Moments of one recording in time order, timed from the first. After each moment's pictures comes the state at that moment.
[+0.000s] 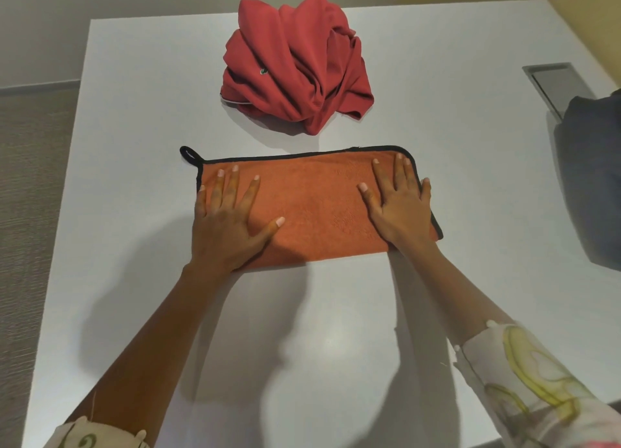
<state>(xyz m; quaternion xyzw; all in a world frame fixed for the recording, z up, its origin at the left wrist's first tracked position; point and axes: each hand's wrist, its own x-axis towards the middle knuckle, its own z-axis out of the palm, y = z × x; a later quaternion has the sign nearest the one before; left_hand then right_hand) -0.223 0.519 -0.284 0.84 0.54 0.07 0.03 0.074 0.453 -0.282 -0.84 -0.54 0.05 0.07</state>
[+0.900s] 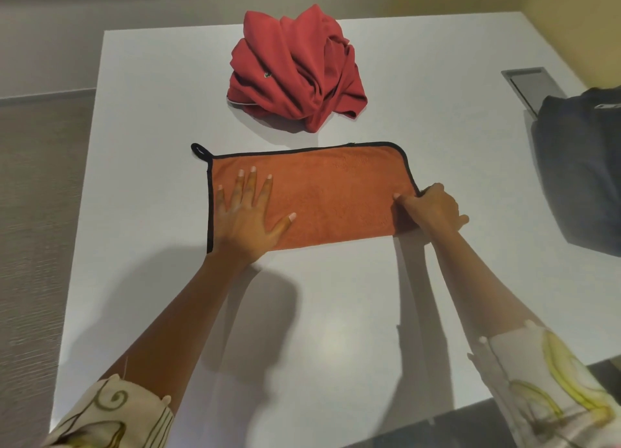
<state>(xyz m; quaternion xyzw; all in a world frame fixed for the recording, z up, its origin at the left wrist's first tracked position) -0.217 0.499 -0.284 0.85 0.52 0.06 0.05 0.090 0.415 -0.232 -0.95 -0.24 0.18 0.10</state>
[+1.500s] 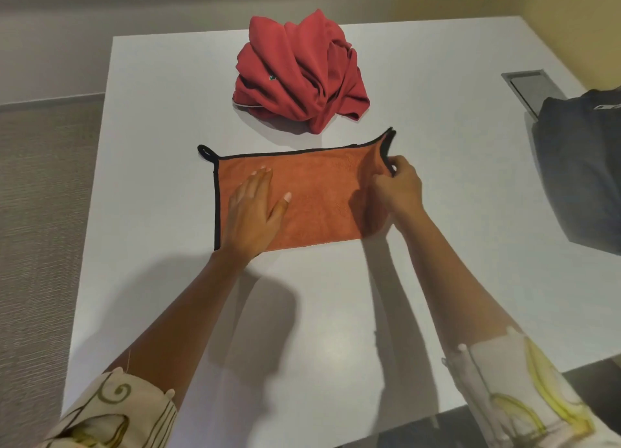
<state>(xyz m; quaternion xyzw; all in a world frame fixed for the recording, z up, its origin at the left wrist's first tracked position) -0.212 0.499 -0.266 0.80 0.51 0.21 0.21 0.017 0.438 -0.188 -0.84 -0.29 0.27 0.37</state>
